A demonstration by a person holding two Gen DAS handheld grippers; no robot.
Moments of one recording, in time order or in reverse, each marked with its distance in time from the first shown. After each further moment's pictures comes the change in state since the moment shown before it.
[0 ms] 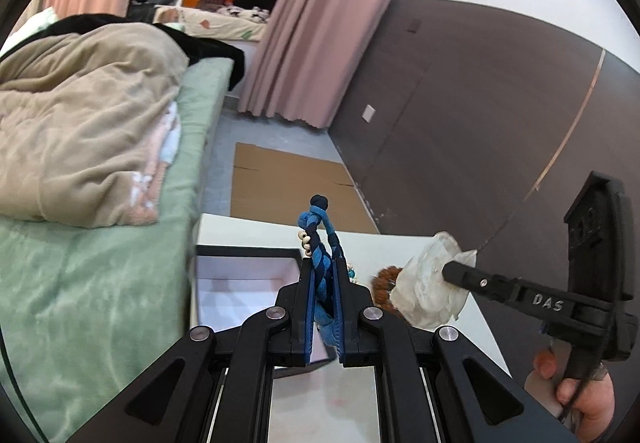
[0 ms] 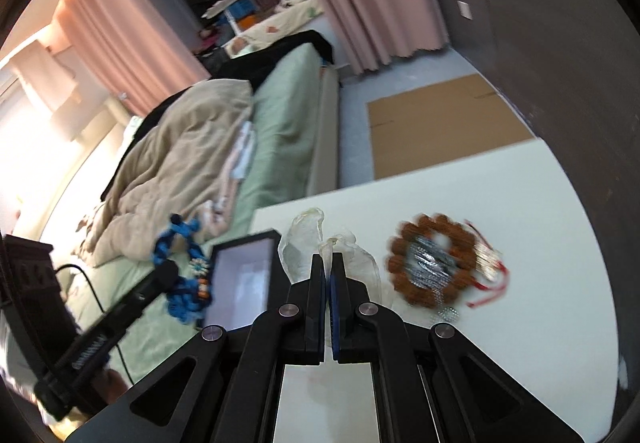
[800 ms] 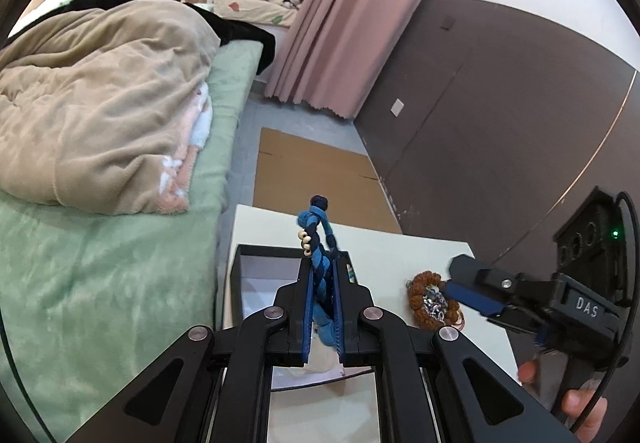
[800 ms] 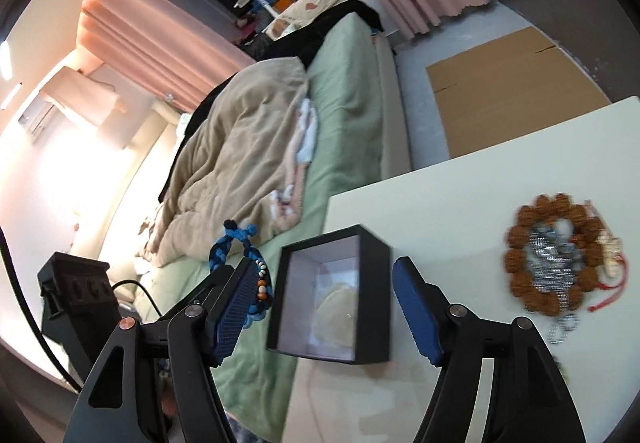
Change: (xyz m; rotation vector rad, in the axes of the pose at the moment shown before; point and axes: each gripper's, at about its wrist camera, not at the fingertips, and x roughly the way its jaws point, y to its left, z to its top) left arm 0.015 0.027 0.008 -0.067 0.052 0.061; right arm 0.046 -0.001 0.001 0.127 0.083 0.219
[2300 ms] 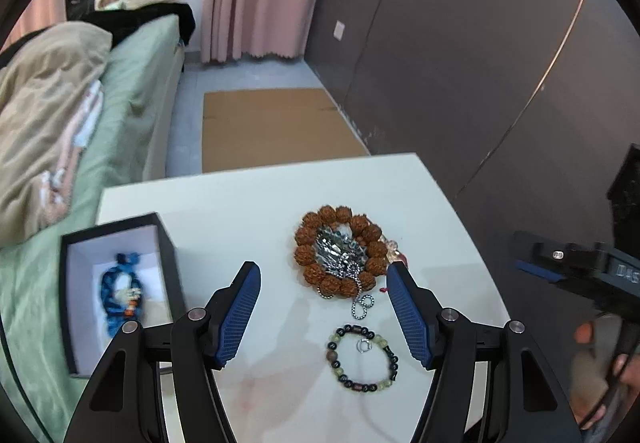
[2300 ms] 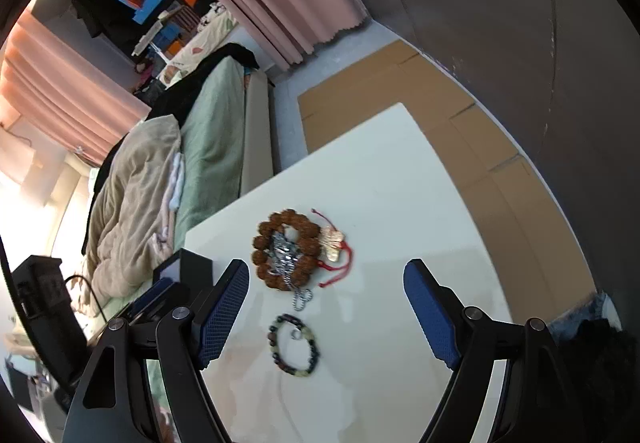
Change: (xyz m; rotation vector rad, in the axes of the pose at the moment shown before) left arm 0.082 -0.144 -0.037 0.257 0.244 0.003; right arm -0.135 -0.125 -0.006 0.176 -0.064 -0.321
